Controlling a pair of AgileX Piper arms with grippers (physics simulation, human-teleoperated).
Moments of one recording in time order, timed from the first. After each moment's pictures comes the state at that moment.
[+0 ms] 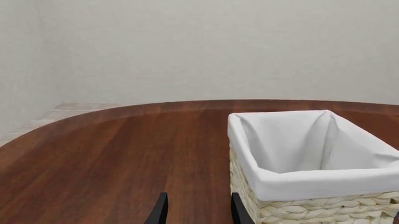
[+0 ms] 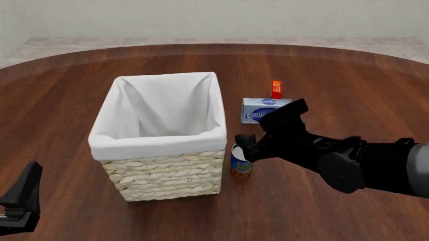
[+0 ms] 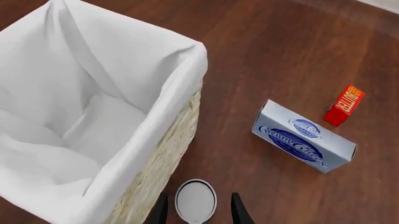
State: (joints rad) left arm 0.02 0.00 0.00 -0.03 0.00; right arm 0.56 1.48 -0.64 -0.25 -0.01
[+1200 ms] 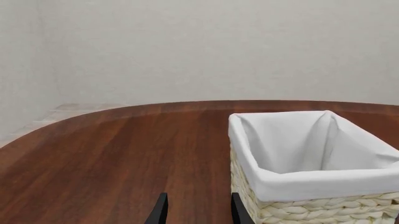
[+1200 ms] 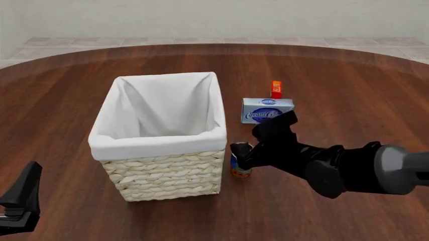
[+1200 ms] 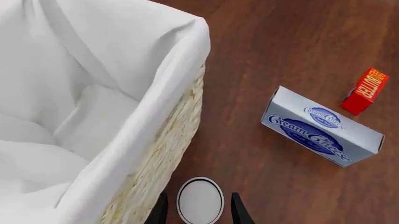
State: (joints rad) left arm 0.02 0.00 0.00 -0.04 0.00; right arm 0.57 1.60 -0.63 -0.35 0.03
